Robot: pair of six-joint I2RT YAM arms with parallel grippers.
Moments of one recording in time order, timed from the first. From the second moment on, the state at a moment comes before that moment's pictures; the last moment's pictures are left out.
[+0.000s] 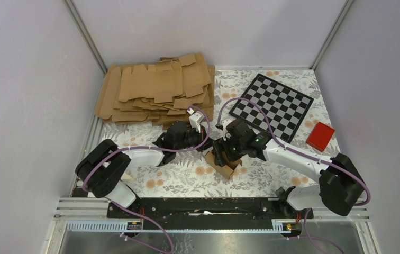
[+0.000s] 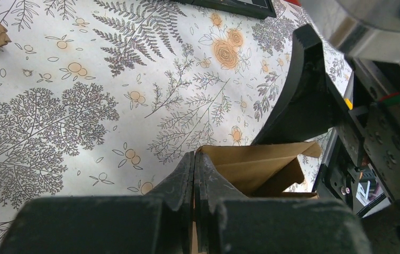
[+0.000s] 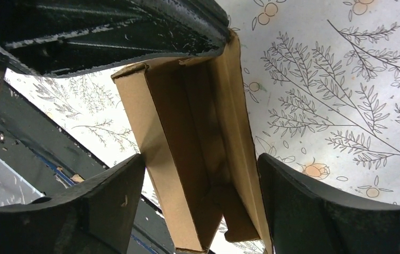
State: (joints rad) left arm -0.74 1.53 0.59 0.61 0.36 -0.46; right arm 0.78 1.34 0.82 -0.45 -0.17 0.31
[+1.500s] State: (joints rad) left arm -0.74 1.53 0.56 0.63 0.35 -0.42; right arm 0.77 1.37 0.84 -0.41 -0.19 0.34
